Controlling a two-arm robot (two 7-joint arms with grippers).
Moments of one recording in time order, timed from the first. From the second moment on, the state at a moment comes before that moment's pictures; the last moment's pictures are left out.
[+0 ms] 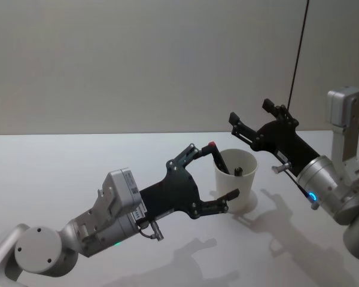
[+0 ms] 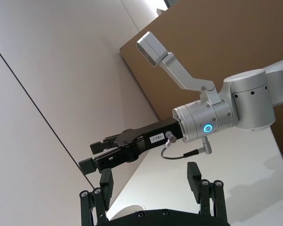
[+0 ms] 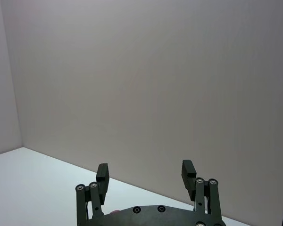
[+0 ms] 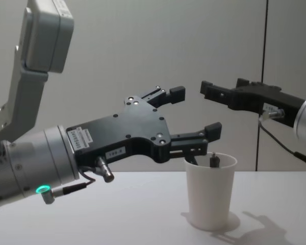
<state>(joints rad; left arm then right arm) -0.36 0.29 0.34 -1.34 -0.21 -0.48 -0.82 0.38 0.20 -0.31 -1.36 0.34 -0.11 0.32</state>
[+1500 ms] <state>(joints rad) -0.36 0.29 0.34 -1.34 -0.21 -0.48 -0.82 0.10 0.32 -0.31 -1.69 0.32 -0.15 0.07</state>
